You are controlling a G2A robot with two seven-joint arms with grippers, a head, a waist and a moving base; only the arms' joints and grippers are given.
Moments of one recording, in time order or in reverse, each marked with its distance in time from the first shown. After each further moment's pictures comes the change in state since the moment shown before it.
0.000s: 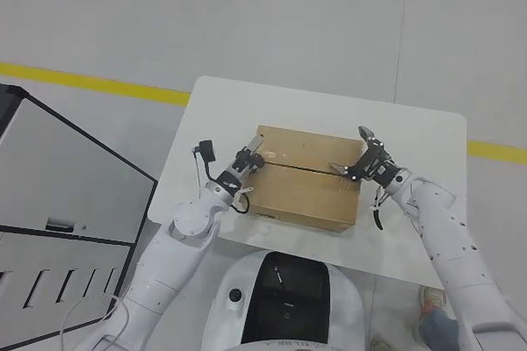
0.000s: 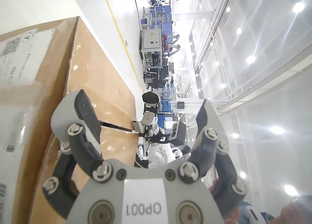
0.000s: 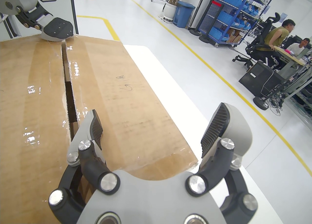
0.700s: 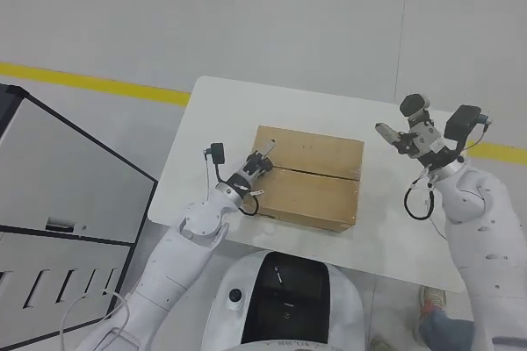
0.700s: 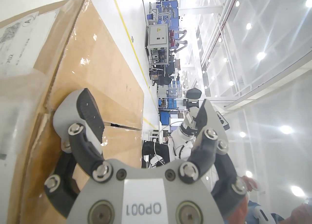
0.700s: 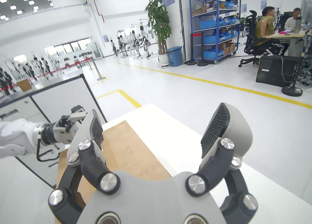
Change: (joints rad) left arm -0.034 -0.022 0.058 0.067 0.040 0.004 0.027; right arm -0.069 0.033 0.244 -0.222 0.892 -0.241 0.444
